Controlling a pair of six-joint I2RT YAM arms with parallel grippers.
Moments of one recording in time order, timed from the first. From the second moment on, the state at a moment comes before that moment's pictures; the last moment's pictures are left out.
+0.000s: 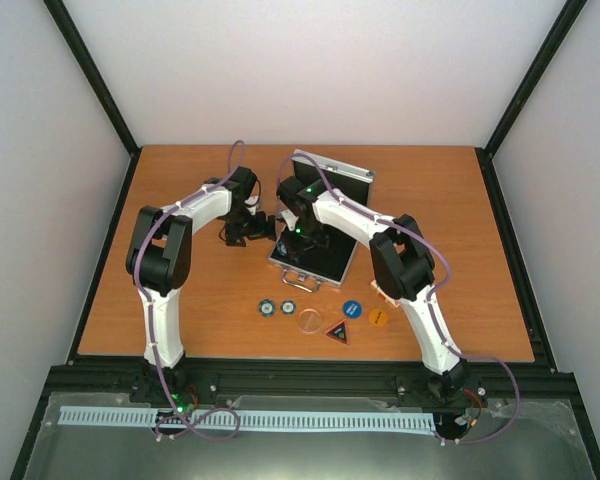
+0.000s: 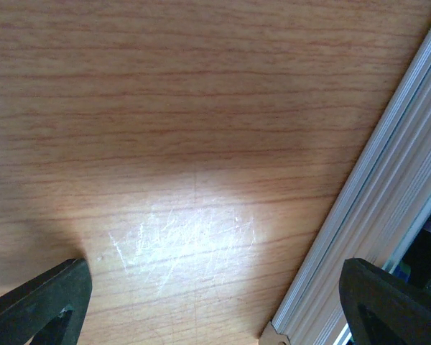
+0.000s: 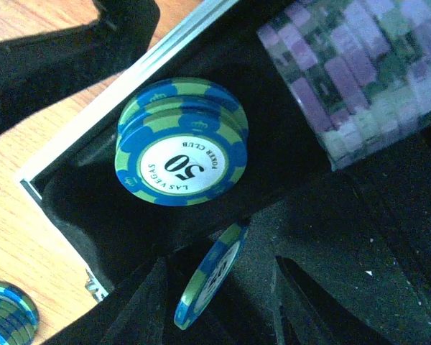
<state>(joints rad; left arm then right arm) -0.32 2.07 1.50 -0.83 0.25 -0.40 0.71 2.29 1.94 -1.08 -0.22 0.14</state>
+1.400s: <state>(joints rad) -0.26 2.02 1.43 -0.76 0.34 -0.40 0.71 2.27 2.12 -1.11 -0.06 0.07</state>
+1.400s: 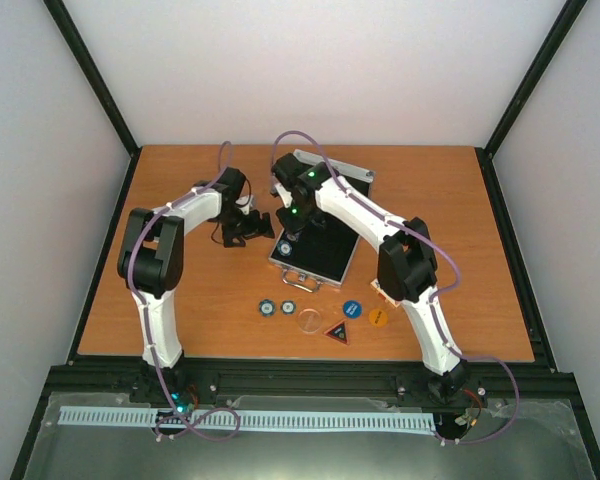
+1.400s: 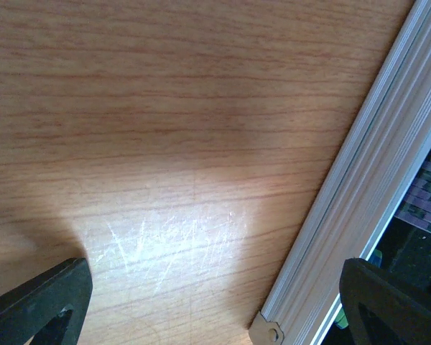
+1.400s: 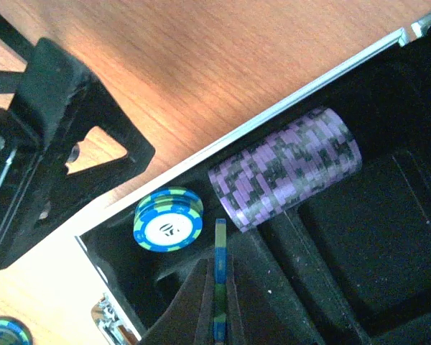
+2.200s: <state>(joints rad) -0.22 2.00 1.38 -0.71 0.40 -0.41 0.78 2.33 2.06 -1.04 0.11 -0.01</state>
